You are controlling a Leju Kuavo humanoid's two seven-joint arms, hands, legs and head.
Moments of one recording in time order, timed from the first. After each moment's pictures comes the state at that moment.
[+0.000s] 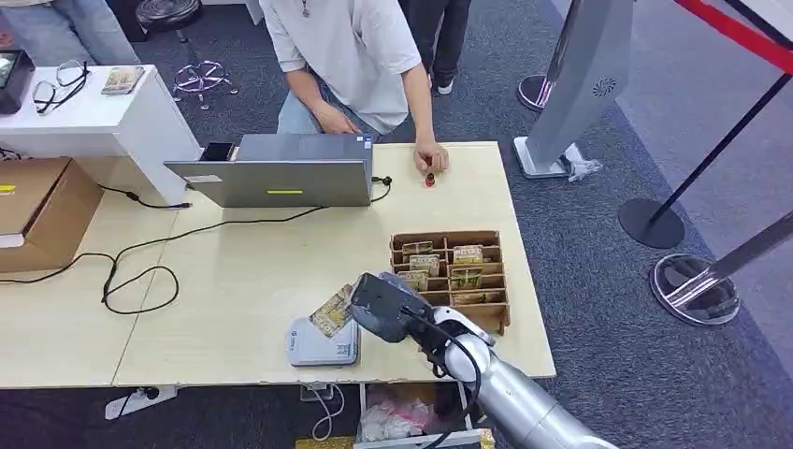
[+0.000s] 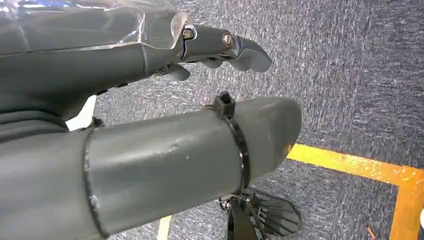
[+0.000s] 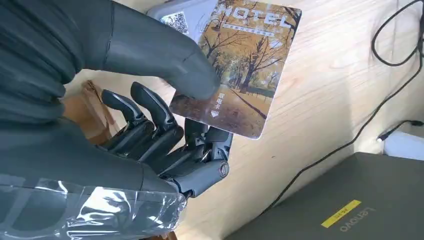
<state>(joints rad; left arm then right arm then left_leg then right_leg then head) -0.10 -0.19 1.17 -0.20 -1.11 0.33 -0.08 -0.43 -0.02 0.75 -1.04 0.22 0.06 -0.13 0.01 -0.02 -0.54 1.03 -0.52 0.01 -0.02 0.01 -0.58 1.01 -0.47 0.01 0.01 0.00</state>
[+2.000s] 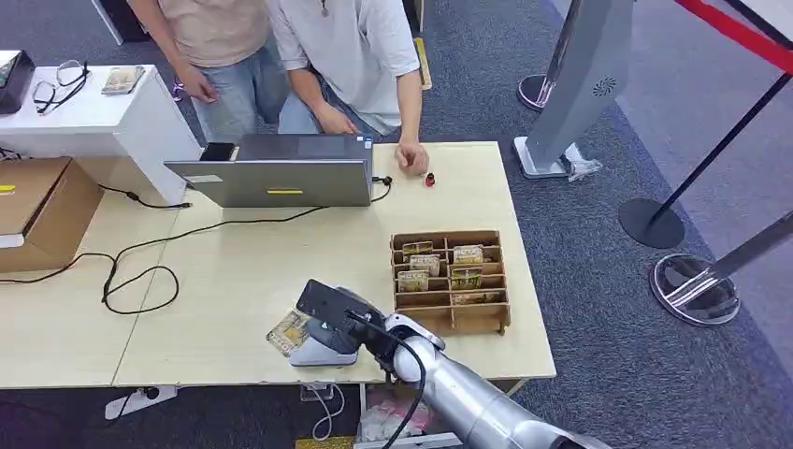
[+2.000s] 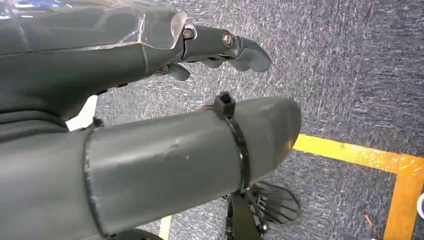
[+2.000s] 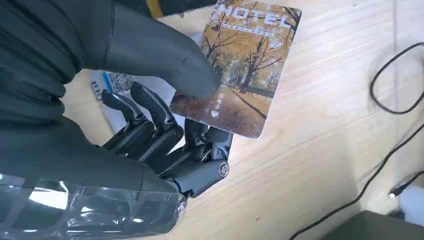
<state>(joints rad) -0.13 -0.20 1.17 -0.20 -1.10 0.31 -0.04 -0.53 0.17 0.83 -0.74 0.20 0.02 -0.13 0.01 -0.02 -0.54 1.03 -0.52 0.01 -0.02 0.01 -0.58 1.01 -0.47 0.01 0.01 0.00</state>
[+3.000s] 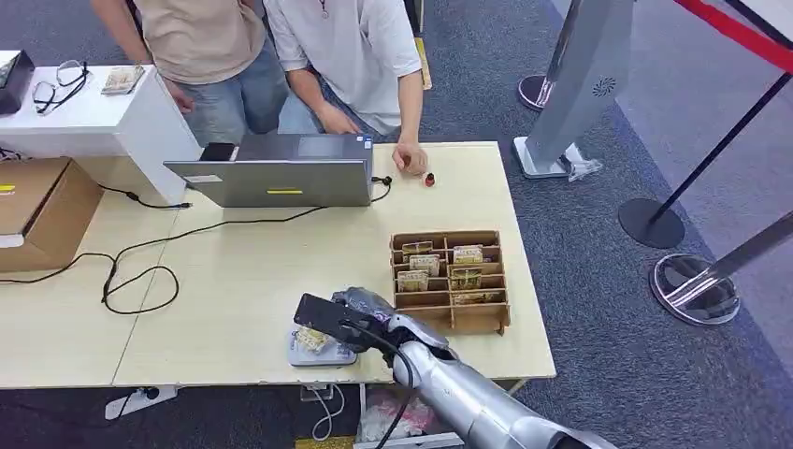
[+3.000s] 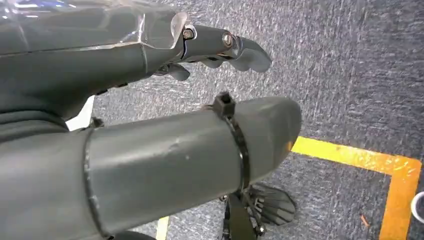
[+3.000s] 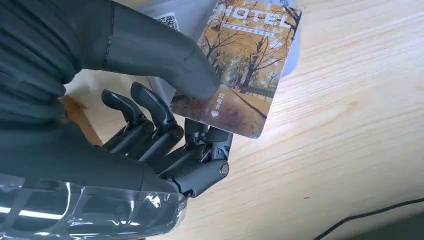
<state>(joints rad) -0.12 -0.20 1.17 -0.20 -1.11 0.32 -0.06 -0.55 0.17 0.83 -0.68 0.45 -0.05 -0.03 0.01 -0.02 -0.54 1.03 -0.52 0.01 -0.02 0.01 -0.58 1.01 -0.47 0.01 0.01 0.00</state>
